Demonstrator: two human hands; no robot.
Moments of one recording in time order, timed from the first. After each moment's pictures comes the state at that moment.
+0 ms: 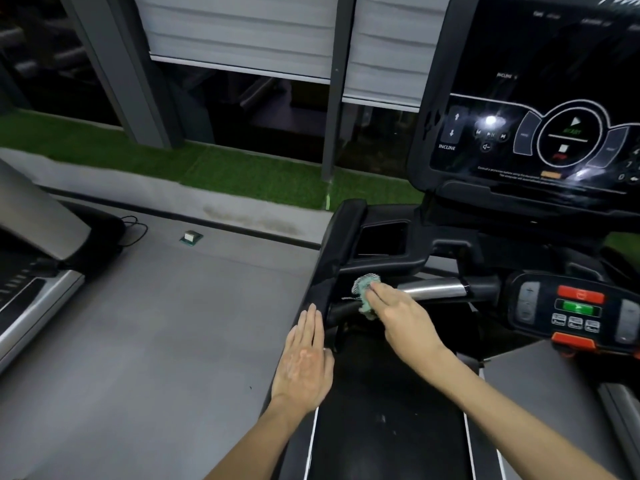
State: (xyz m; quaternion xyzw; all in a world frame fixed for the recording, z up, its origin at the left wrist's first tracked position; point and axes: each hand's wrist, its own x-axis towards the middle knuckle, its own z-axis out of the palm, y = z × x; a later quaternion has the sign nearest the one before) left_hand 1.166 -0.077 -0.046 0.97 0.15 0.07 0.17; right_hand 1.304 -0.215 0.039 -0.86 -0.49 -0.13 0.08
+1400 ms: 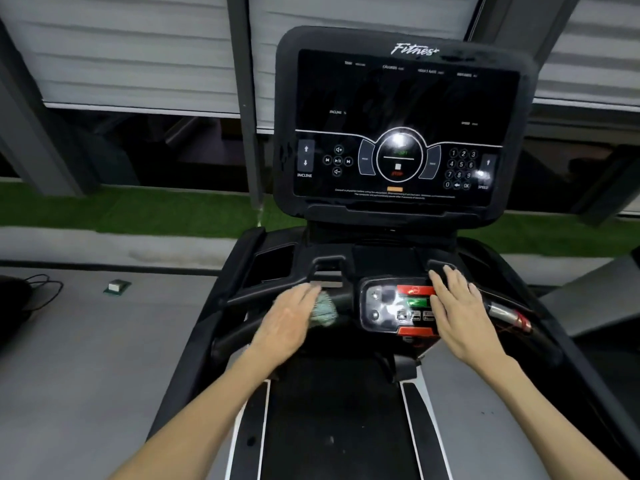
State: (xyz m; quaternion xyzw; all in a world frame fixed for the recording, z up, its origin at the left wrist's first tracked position) left_hand 1.323 -0.169 0.031 0.96 -0.07 0.19 0.17; right_hand 1.399 -0.477 0.097 -0.97 -0.21 -0.11 0.11
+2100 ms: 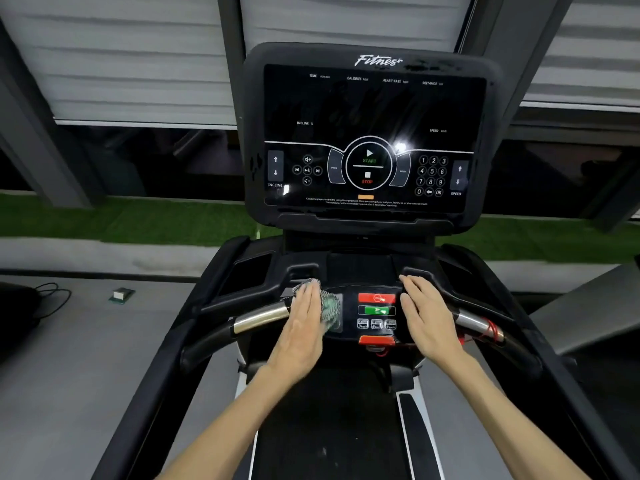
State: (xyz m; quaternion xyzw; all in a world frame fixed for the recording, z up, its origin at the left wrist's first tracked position) left_hand 1.332 -0.273 0.060 0.94 0.01 0.20 0.28; right_hand 1.429 -0.493 0.089 -0.93 -0.21 -0.07 0.31
